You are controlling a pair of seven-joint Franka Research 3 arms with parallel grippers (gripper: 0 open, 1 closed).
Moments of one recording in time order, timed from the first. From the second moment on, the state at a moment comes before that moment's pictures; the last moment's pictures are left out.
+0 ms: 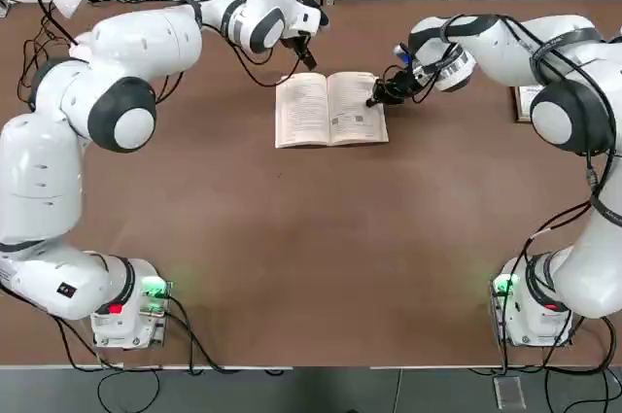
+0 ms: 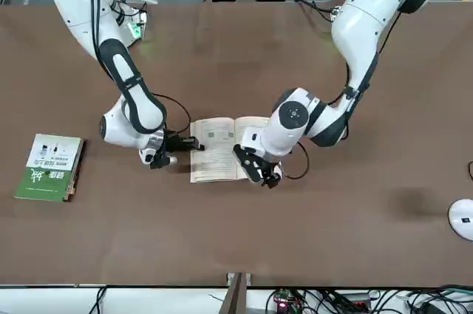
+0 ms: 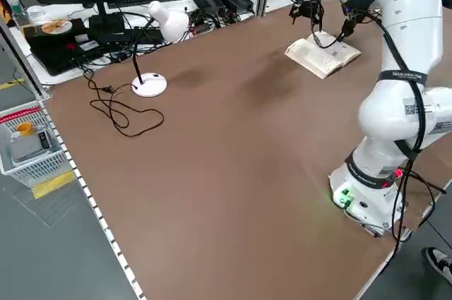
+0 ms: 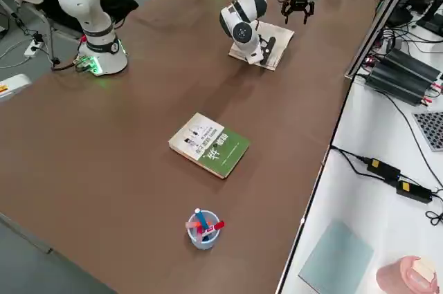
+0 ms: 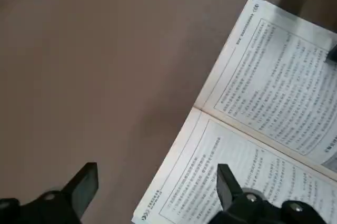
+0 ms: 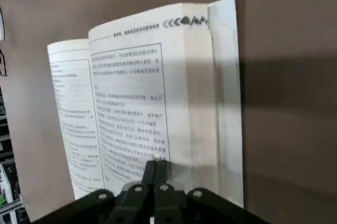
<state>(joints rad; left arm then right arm) -0.48 0.78 -0.18 -1.40 0.06 2.44 0.42 0.49 0.61 -0.05 -1.93 1.32 2.37 -0.64</state>
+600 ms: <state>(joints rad) -0.45 0.81 -0.18 -1.39 0.06 2.52 0.55 0.49 0.63 -0.05 -1.93 1.32 2.38 -0.66</state>
